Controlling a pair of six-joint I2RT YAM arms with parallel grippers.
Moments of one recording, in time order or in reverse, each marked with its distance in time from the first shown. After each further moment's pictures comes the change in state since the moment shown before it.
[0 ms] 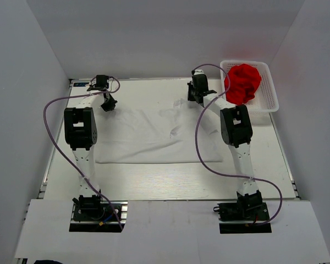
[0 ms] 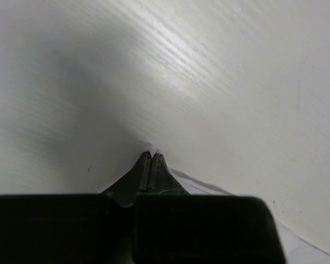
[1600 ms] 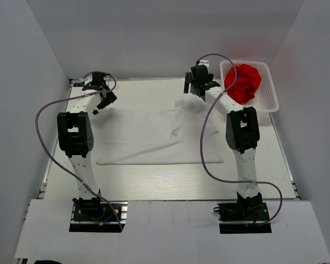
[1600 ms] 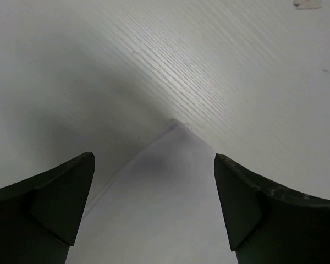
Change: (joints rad) left arm -0.002 -0.242 -0.146 -0.022 -0.171 -0.028; right arm 0.048 -0.270 -0.090 -0.217 0.240 0.085
